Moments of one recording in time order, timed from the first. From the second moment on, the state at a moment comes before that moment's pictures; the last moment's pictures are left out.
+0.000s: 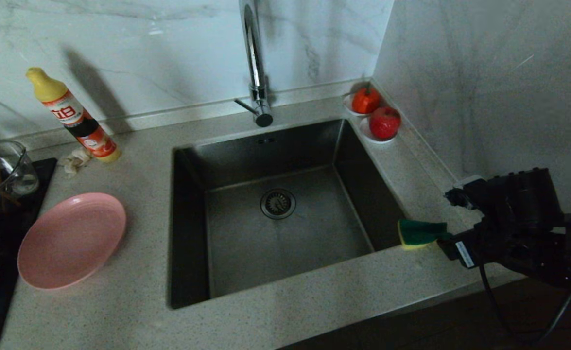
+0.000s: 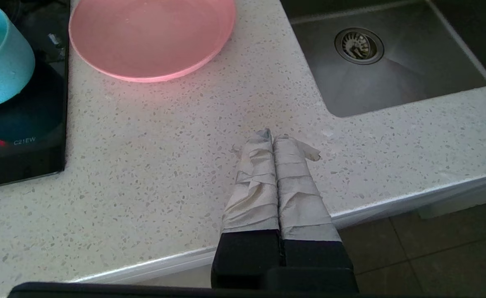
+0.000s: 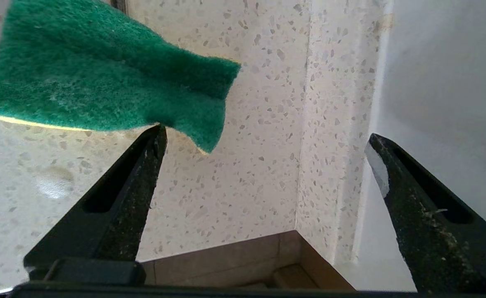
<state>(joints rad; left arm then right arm) -0.02 0.00 0.00 -0.01 0.00 0.02 0.32 1.60 -0.79 -0.21 -0.48 -0.16</state>
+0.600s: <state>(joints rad) -0.02 0.00 0.00 -0.01 0.00 0.02 0.32 1.54 -0.75 -0.20 -0.48 -0.19</state>
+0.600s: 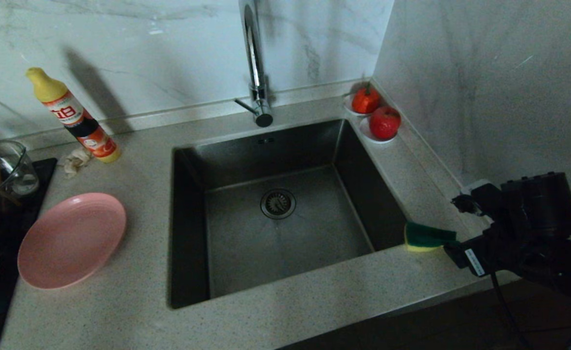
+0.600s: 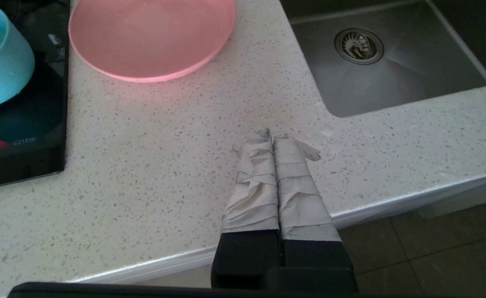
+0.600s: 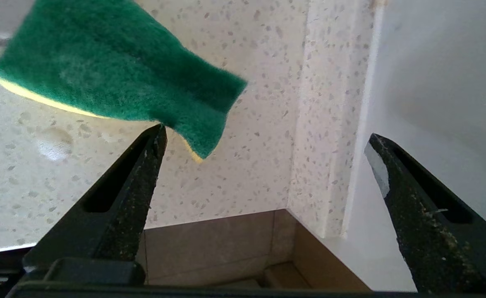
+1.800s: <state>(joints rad) -0.02 0.00 0.00 -0.01 0.00 0.02 0.30 1.53 -0.71 -0.20 -0.48 -0.20</state>
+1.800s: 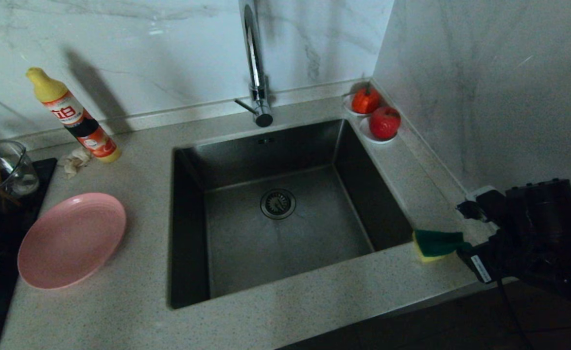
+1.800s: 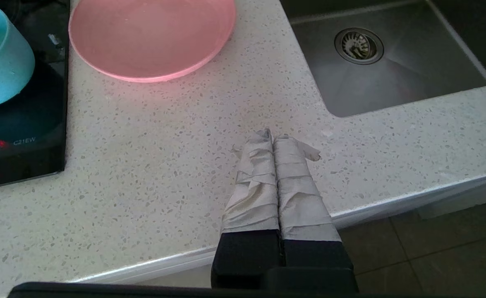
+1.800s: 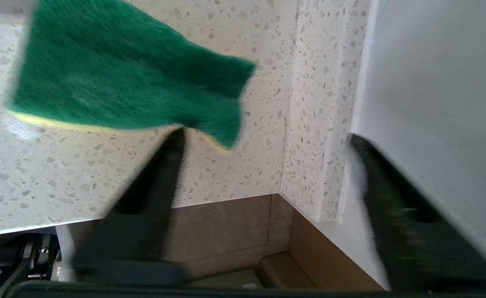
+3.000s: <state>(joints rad) -0.02 0.00 0.00 -0.01 0.00 0.02 0.35 1.51 -0.71 -0.21 -0.45 -0.18</state>
